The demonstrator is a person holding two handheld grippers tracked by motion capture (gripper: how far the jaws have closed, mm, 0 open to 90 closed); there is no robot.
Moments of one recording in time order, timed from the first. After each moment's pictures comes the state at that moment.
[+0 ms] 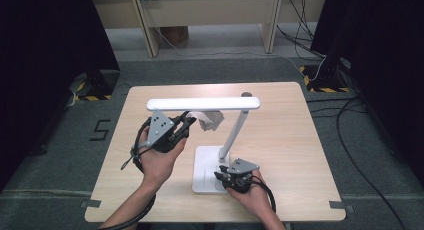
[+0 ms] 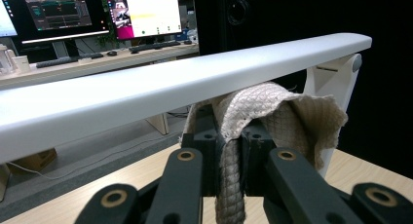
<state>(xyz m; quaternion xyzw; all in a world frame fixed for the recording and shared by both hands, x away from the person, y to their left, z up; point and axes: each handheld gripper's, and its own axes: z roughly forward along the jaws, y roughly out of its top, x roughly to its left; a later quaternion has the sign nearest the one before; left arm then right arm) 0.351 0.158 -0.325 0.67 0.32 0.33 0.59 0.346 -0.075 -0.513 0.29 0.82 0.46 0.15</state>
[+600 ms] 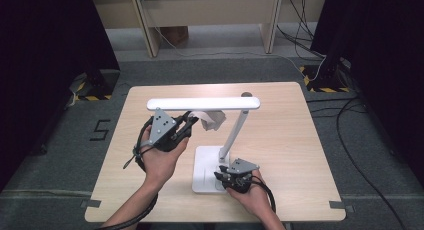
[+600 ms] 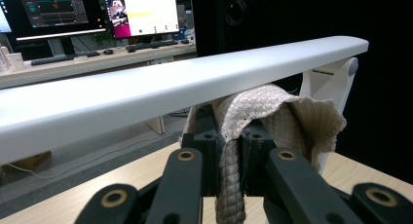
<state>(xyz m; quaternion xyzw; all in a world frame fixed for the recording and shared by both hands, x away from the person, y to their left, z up) 0.352 0.153 -0.325 0.66 0.32 0.32 0.59 0.346 -0.075 -0.513 0.29 0.82 0.46 0.15</state>
